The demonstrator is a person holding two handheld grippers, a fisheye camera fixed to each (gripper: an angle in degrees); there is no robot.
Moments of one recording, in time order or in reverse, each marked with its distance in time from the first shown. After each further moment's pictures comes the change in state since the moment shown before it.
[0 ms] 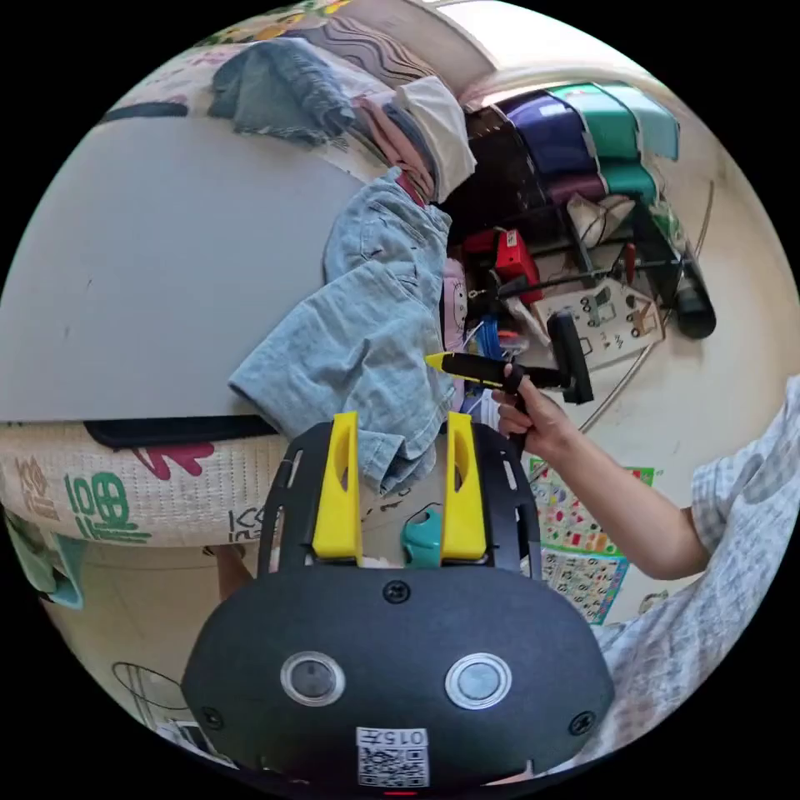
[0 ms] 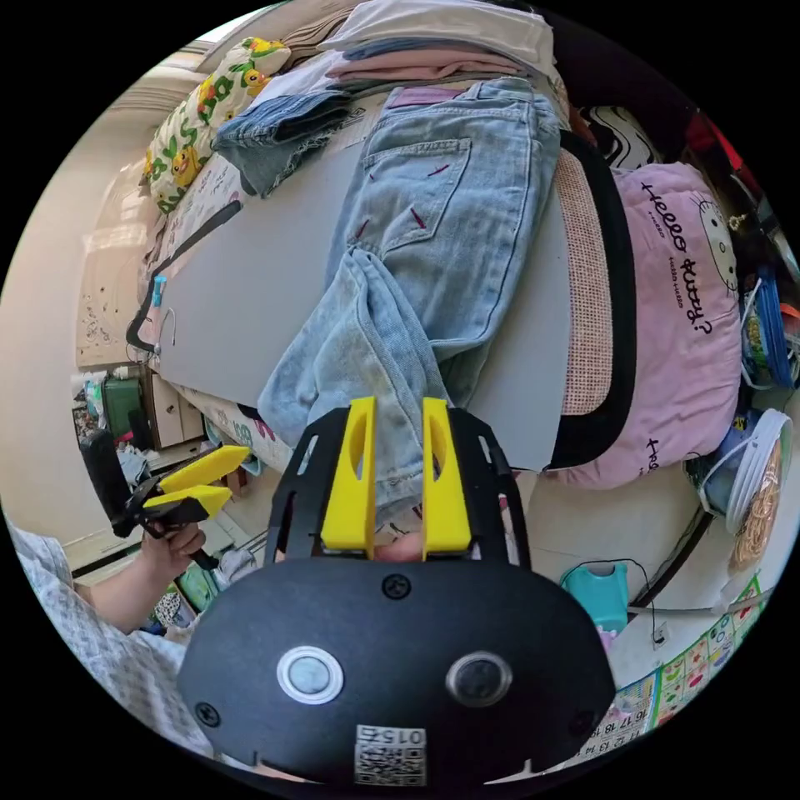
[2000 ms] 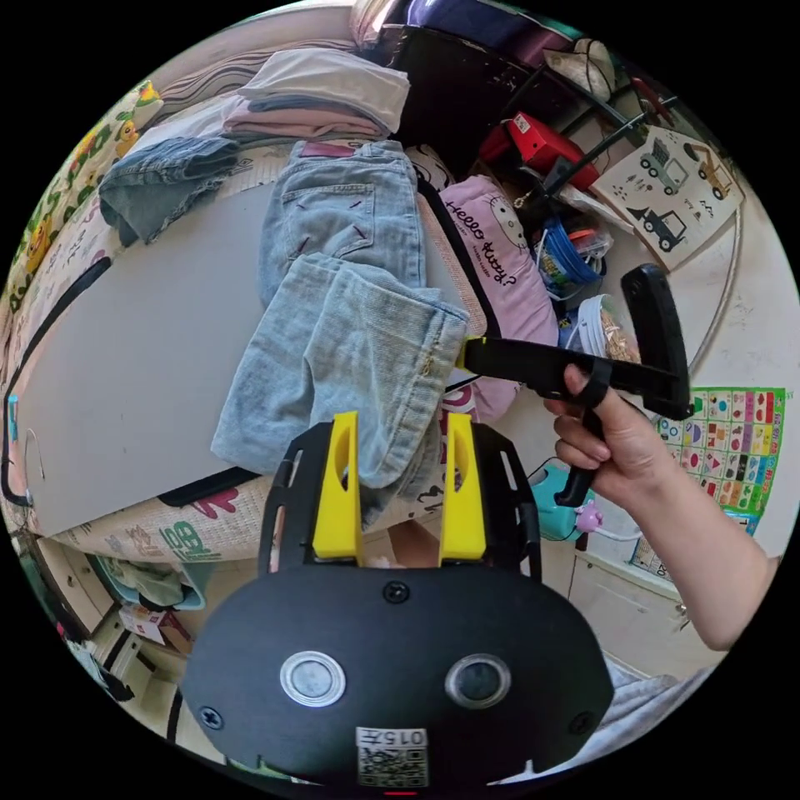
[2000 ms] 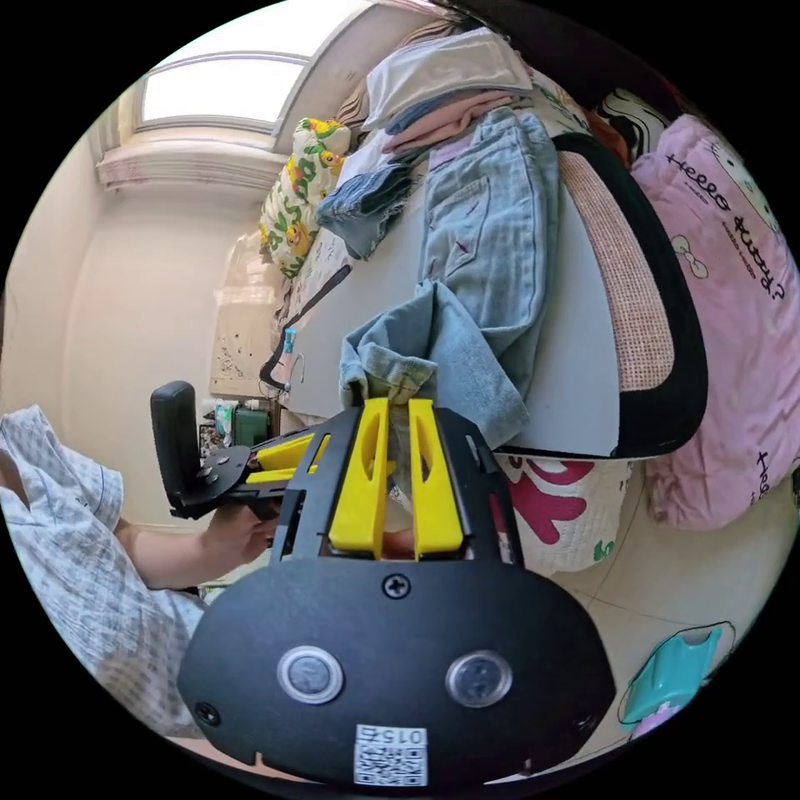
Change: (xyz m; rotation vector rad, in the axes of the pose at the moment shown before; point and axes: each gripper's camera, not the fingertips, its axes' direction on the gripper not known) left arm 0.107 -0.020 0.050 -0.166 -0.460 0.094; right arm 0.101 0.043 0.119 0.245 -0.511 -0.084
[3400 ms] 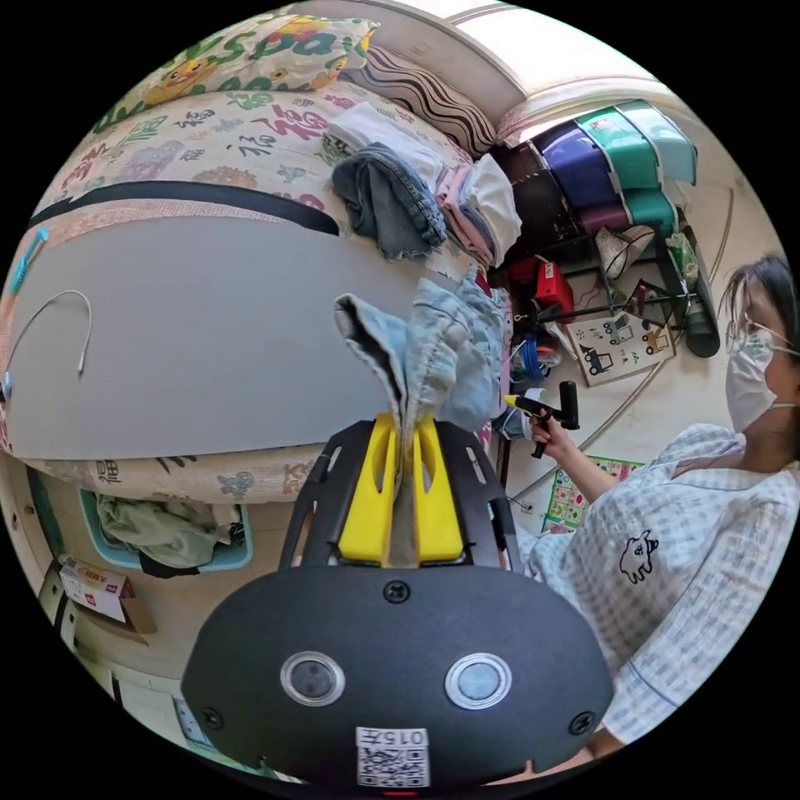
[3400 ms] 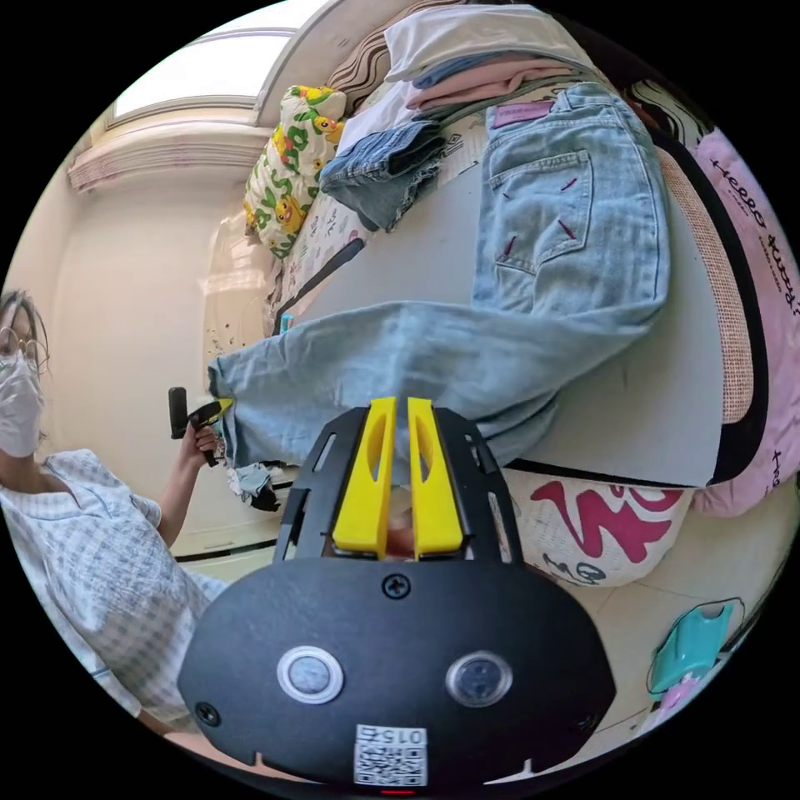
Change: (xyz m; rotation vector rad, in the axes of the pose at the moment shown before) left arm -0.634 0.075 0.027 0.142 0.342 -0.236; right arm -0.128 -0.046 0.071 -0.068 0.088 0.150
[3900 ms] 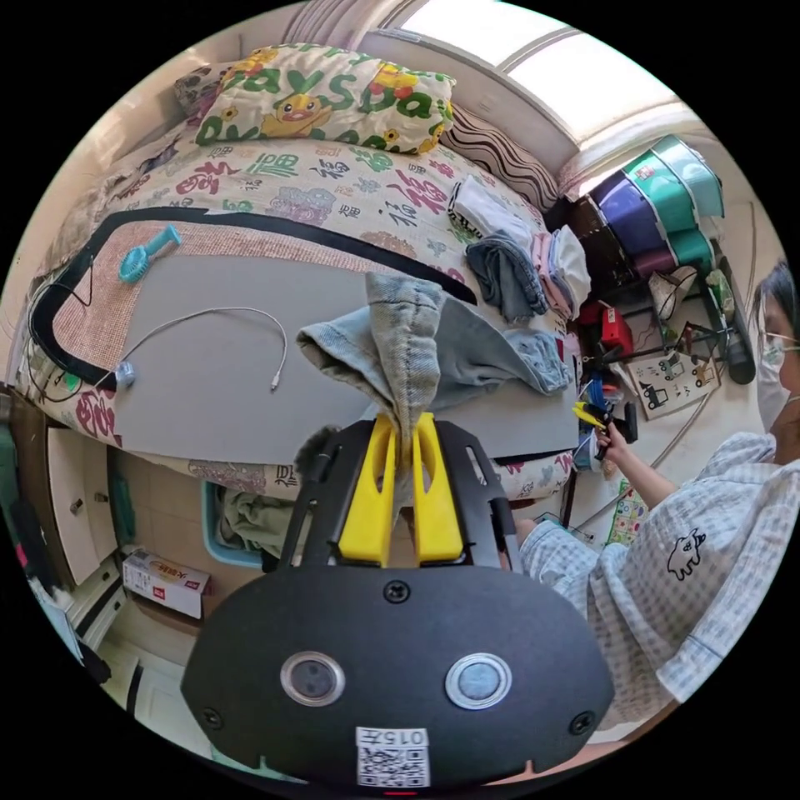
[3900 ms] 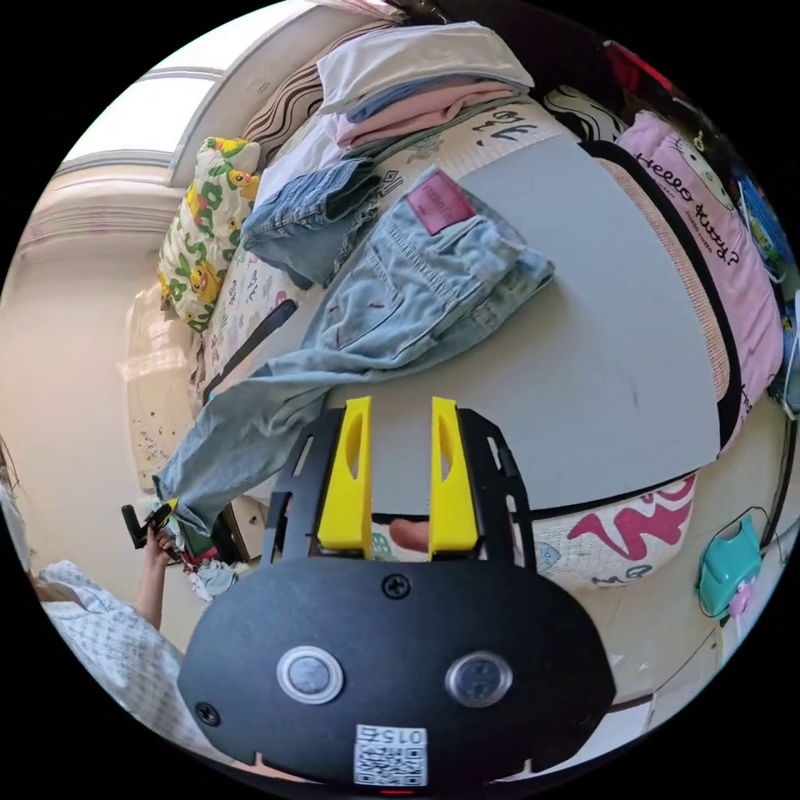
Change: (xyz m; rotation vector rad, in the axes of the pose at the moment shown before) left arm -0.217 -0.009 -0.040 0.116 -0.182 -0.041; right arm -0.083 -0.082 0.044 0.177 0.288 0.209
